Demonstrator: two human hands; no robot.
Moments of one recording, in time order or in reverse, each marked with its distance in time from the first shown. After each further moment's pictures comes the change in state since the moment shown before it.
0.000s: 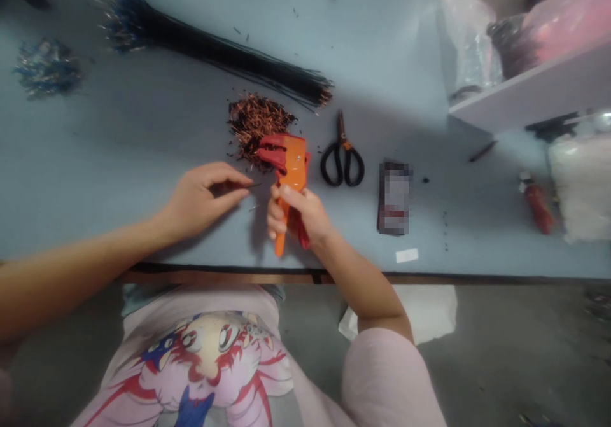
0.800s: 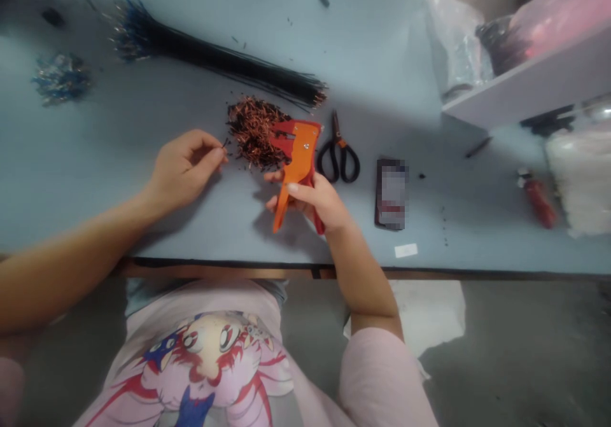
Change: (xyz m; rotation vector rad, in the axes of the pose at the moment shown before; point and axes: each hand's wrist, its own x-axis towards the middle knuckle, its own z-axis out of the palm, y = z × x) left_hand 0.017 -0.015 -0.015 0.051 0.225 -0.015; right_hand -0.011 -0.021 -0.018 -0.346 0.094 -0.163
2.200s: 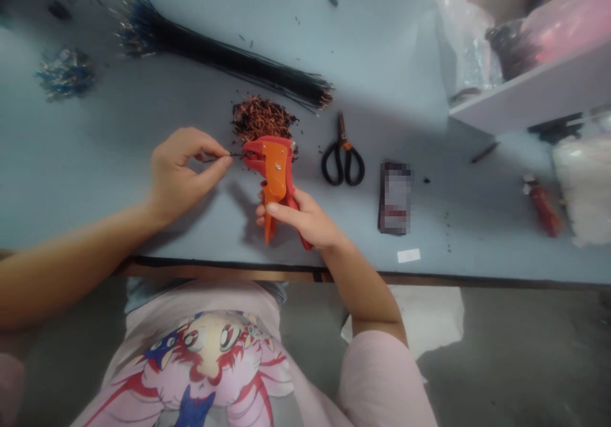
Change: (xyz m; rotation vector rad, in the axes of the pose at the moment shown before) left_hand -0.006 0.008 0.000 0.092 0.197 0.270; right_hand -0.007 0.016 0.018 -0.020 -0.075 0.099
